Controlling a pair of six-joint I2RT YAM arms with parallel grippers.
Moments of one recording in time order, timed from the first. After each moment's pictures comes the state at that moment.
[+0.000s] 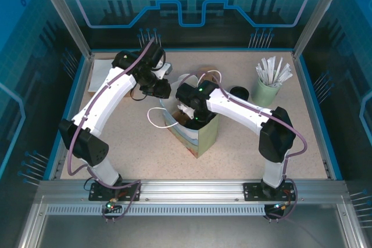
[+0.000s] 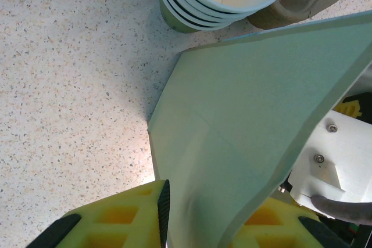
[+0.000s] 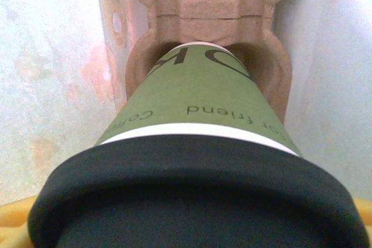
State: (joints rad) left arm -0.42 1.69 1.84 -1.38 0.18 -0.19; right arm 0.85 1.86 1.63 -1.35 -0.07 0.13
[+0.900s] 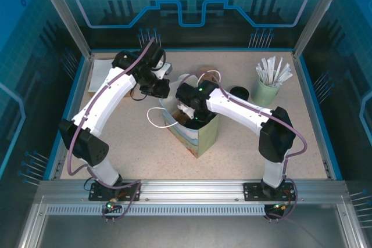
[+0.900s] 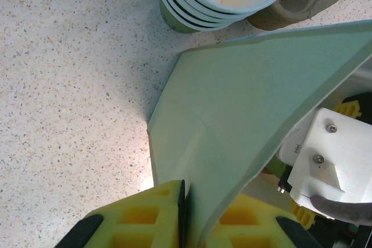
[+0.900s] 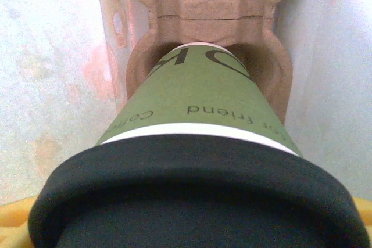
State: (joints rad) left arm -0.42 1.69 1.84 -1.38 0.18 -0.19; right arm 0.85 1.86 1.63 -1.36 -0.07 0.13
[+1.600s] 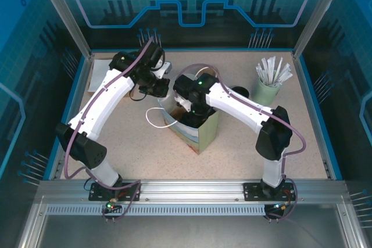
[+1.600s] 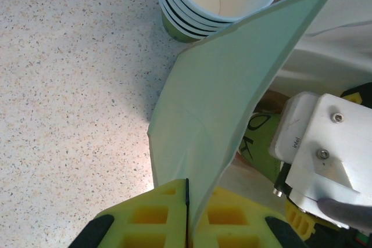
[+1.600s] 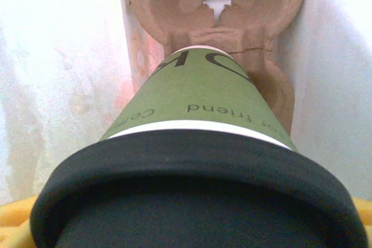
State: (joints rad) left arm -0.44 1.66 1.84 -1.36 0.15 -0.19; right arm 0.84 1.89 1.78 -1.40 -0.07 0.14
